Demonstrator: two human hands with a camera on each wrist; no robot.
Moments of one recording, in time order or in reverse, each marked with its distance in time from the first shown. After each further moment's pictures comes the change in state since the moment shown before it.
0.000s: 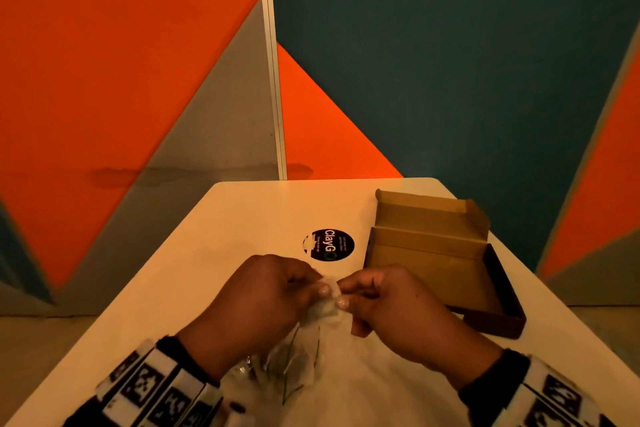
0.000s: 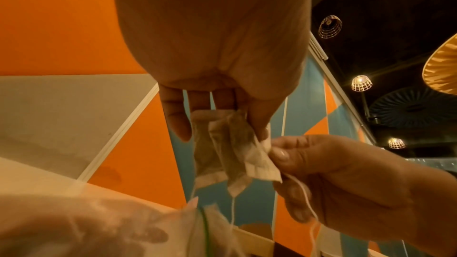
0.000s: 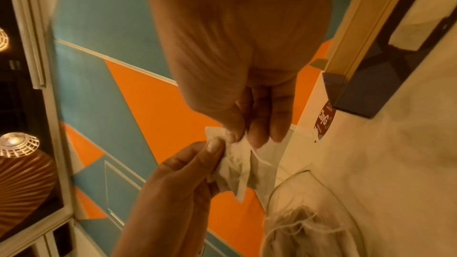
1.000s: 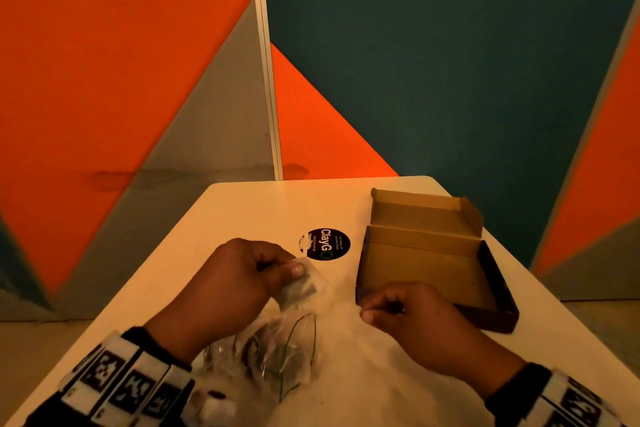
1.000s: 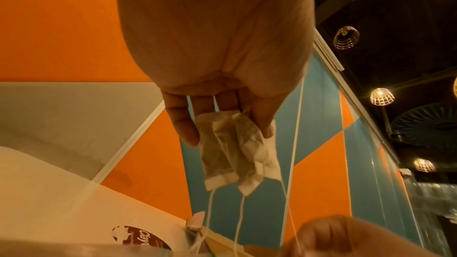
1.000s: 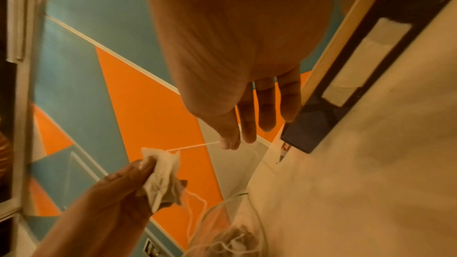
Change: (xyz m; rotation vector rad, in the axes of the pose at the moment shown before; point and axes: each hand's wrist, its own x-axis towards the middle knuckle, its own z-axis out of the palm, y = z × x) left_hand 0.002 -0.004 -0.023 -0.165 0.038 -0.045; right_hand -0.009 0.039 -0.021 -0.274 0.056 0.083
